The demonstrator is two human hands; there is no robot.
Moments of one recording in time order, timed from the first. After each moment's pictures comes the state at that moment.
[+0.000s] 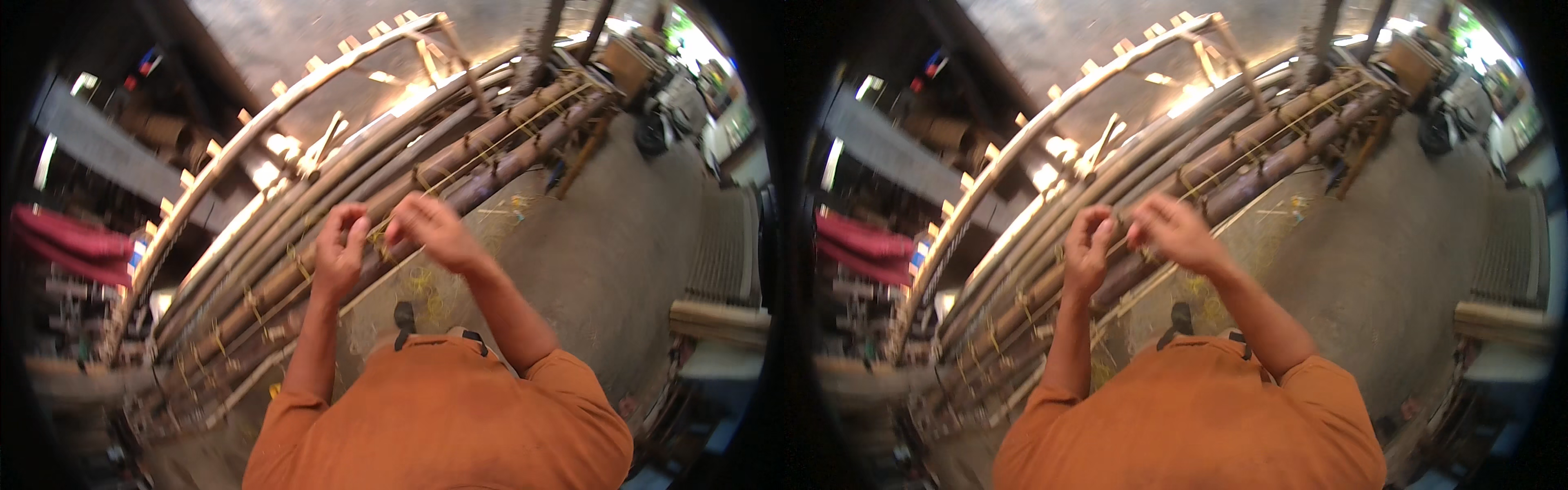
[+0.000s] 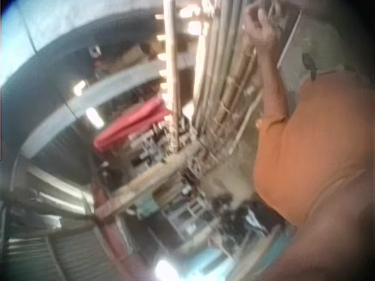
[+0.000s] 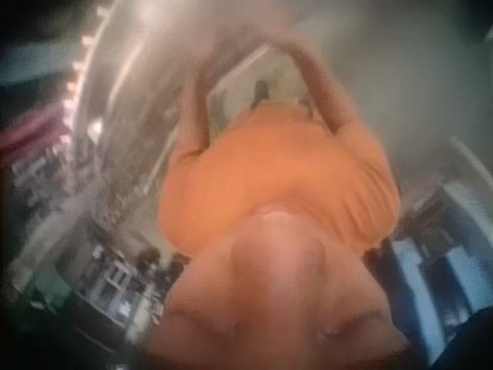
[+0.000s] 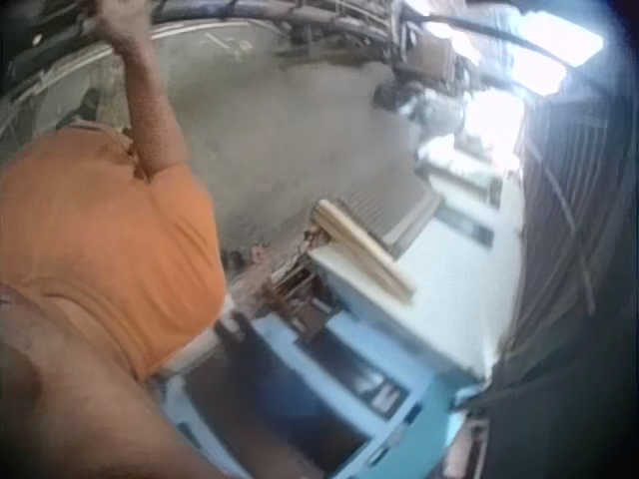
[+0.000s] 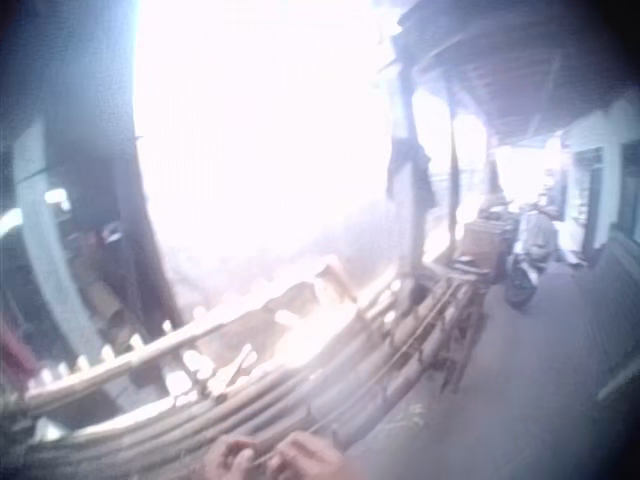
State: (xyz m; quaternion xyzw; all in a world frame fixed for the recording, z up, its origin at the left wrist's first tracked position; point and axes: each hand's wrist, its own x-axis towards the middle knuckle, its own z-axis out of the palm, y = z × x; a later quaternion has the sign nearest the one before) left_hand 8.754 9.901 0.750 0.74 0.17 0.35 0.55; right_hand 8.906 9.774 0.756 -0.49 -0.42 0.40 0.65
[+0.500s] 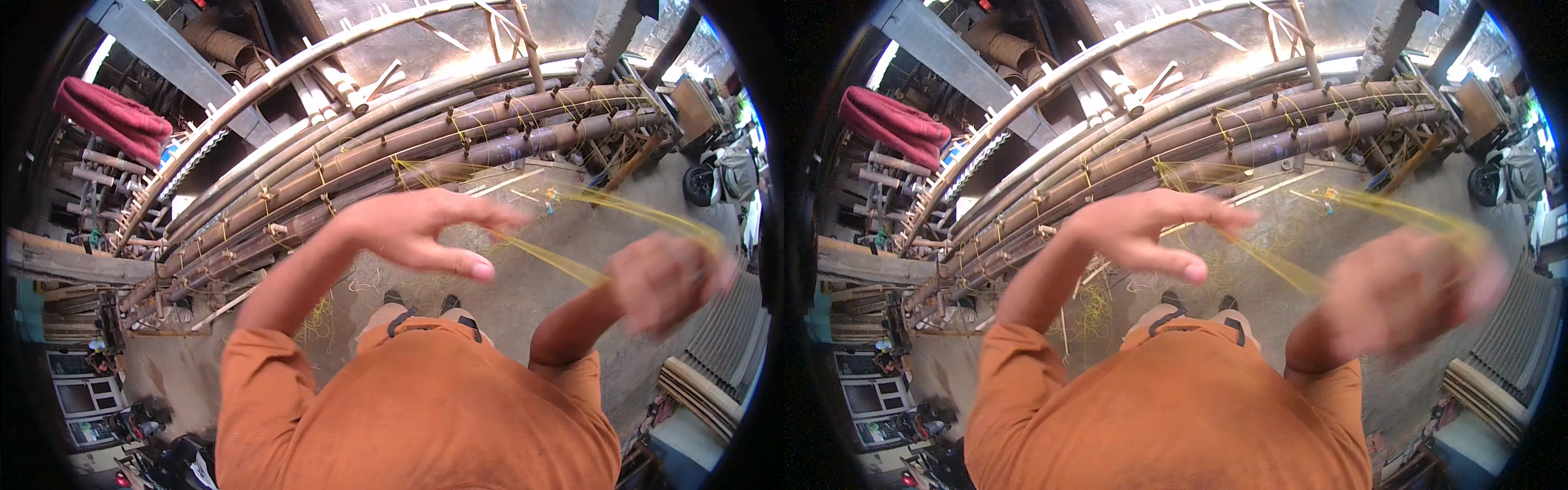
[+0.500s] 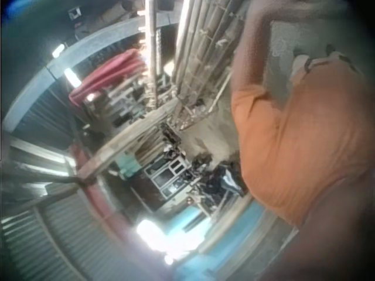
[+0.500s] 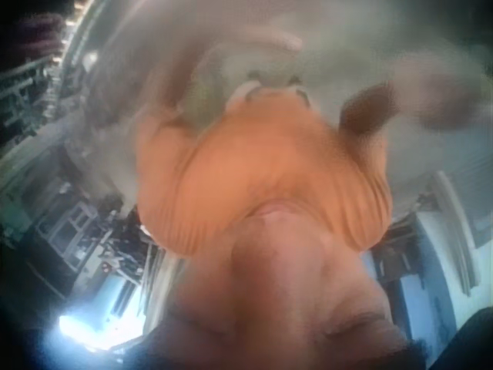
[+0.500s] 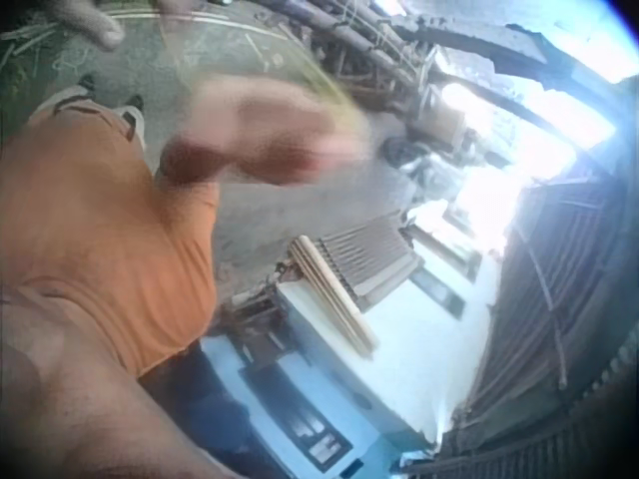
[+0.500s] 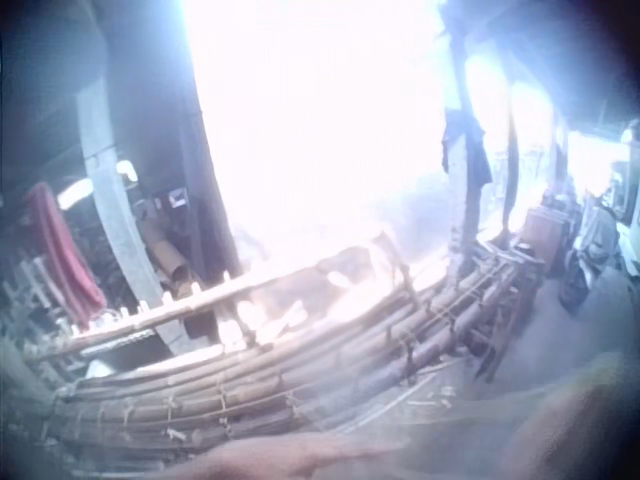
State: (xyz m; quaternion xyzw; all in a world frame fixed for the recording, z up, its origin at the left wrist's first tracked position) left_hand 8.760 9.751 0.857 0.84 -0.14 0.05 0.52; right_hand 8.925 9.556 0.865 0.11 -0.45 0.37 0.81
